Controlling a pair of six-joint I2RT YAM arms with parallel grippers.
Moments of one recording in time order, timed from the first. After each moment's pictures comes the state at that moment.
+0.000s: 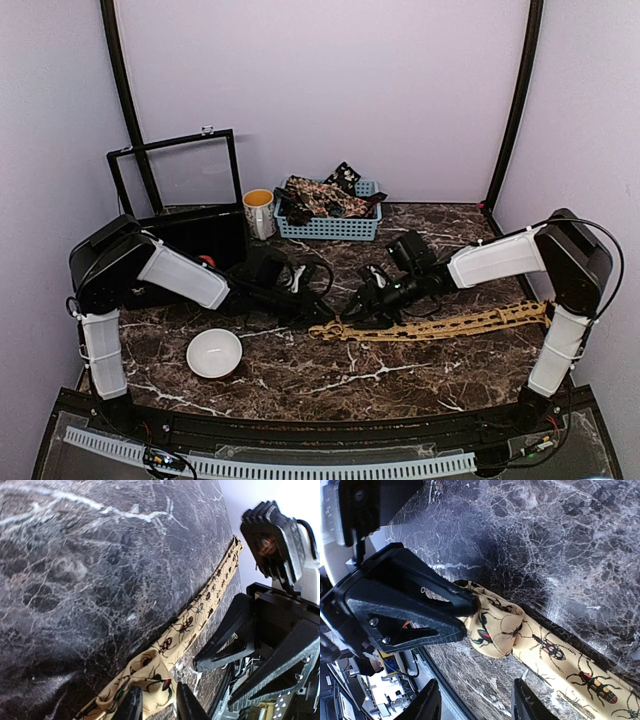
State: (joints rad) left arm -0.79 1.96 0.98 0.31 0.55 -0.85; right arm 0.70 1.79 0.96 -0.11 -0.72 0.79
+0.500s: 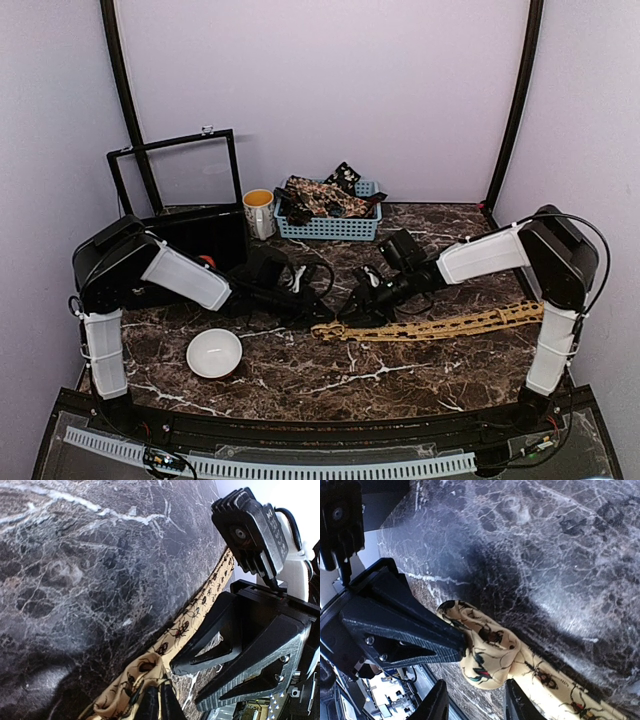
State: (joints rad) left arm -0.79 1.98 0.98 0.36 0.56 -0.90; right arm 0.70 1.87 1.04 -0.14 -0.72 0.78
